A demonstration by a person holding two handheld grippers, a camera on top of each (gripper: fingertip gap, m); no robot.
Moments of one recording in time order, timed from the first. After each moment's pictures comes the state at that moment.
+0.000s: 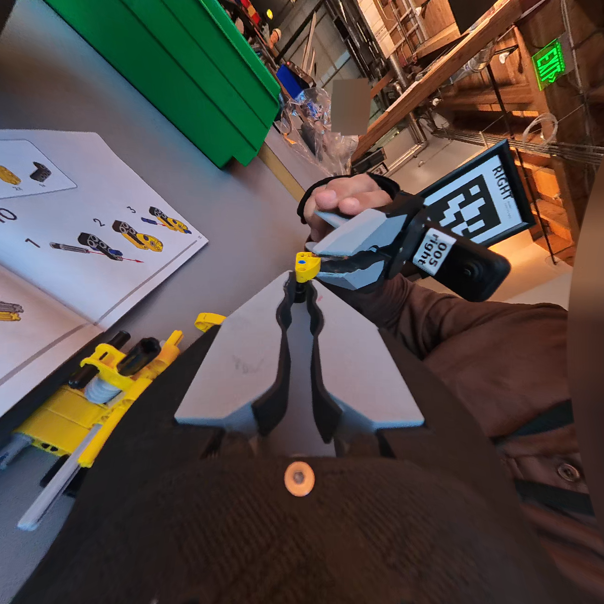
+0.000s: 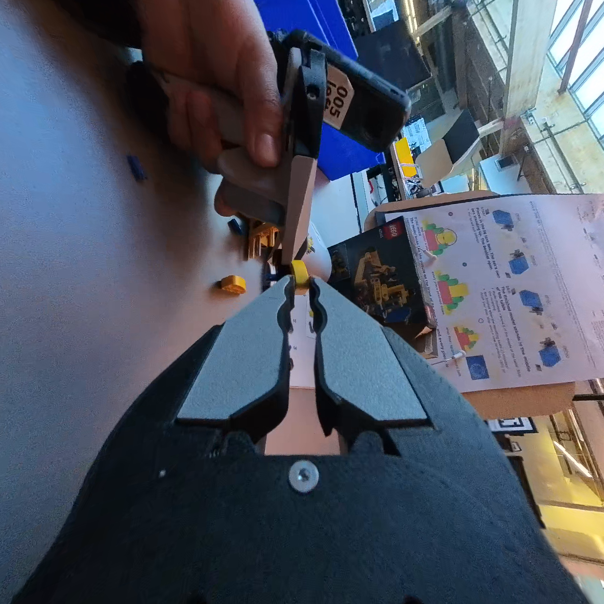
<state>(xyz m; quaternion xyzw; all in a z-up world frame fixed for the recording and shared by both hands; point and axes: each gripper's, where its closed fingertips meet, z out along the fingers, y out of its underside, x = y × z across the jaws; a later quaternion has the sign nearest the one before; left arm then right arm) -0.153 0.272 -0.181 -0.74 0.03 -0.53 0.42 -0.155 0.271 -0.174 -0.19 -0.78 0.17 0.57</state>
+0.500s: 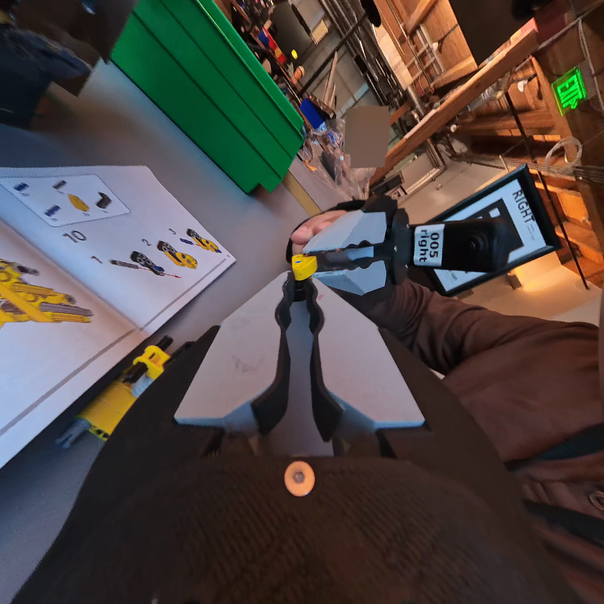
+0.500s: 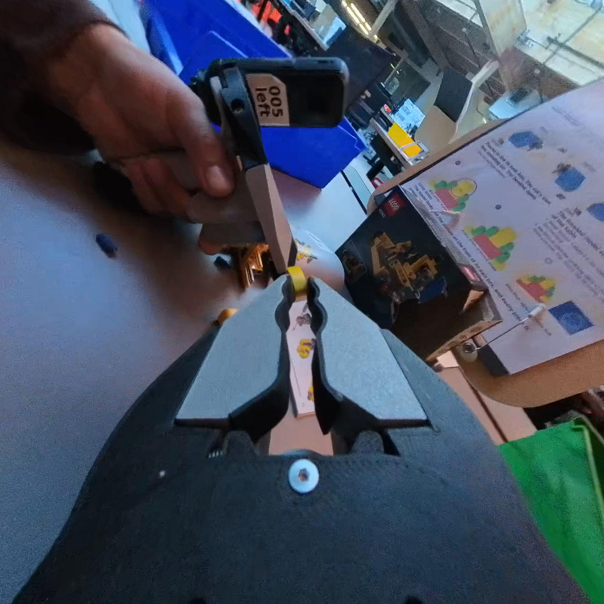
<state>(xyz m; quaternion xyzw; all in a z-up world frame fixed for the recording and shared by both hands) -0.170 0.284 -0.181 -0.74 0.00 -0.50 0.46 -0.176 0.286 -0.174 -0.32 -0.71 0.31 0.54</state>
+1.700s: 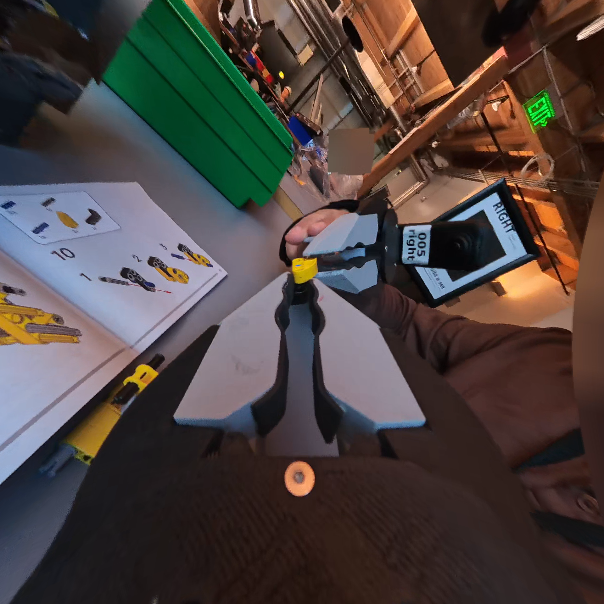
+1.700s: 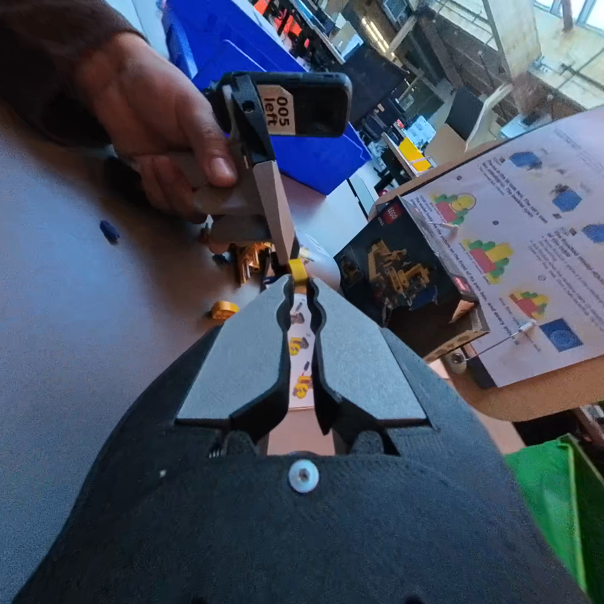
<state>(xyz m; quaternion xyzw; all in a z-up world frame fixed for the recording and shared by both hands) -0.169 0.288 -0.172 -0.72 0.00 -0.52 0.47 -0.170 0.290 -0.167 -0.29 -0.73 0.32 0.54</state>
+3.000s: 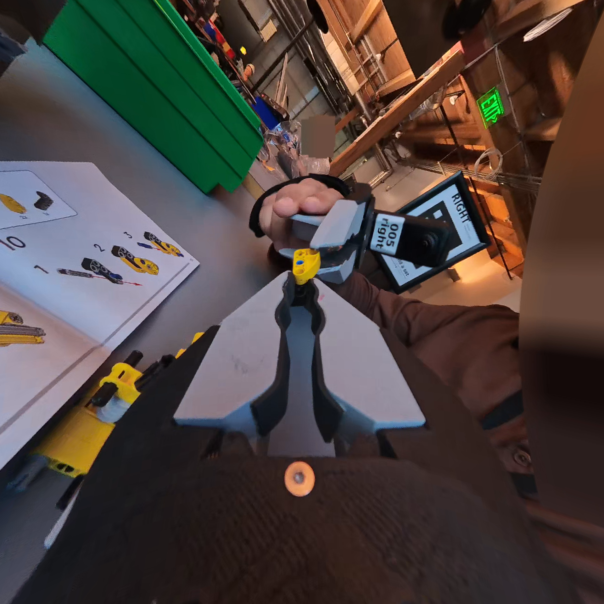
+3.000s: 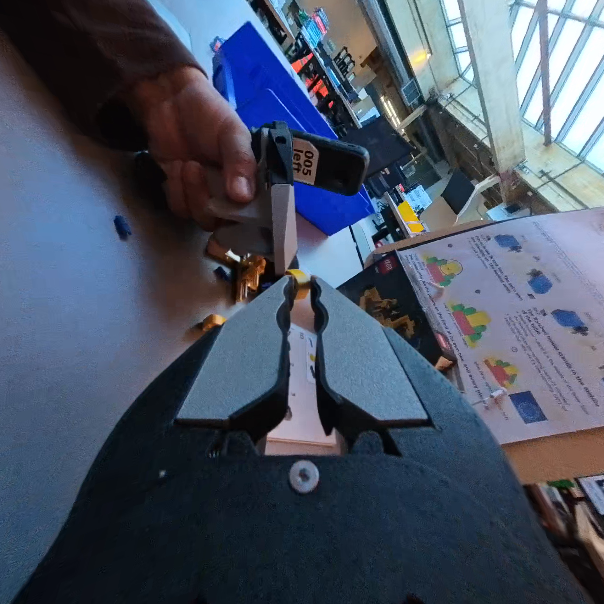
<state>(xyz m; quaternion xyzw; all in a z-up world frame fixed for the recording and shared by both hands) -0.164 0.277 -0.167 -0.70 0.02 -0.57 0.44 -0.176 0.276 -0.155 -0.18 -0.74 0.32 0.56</state>
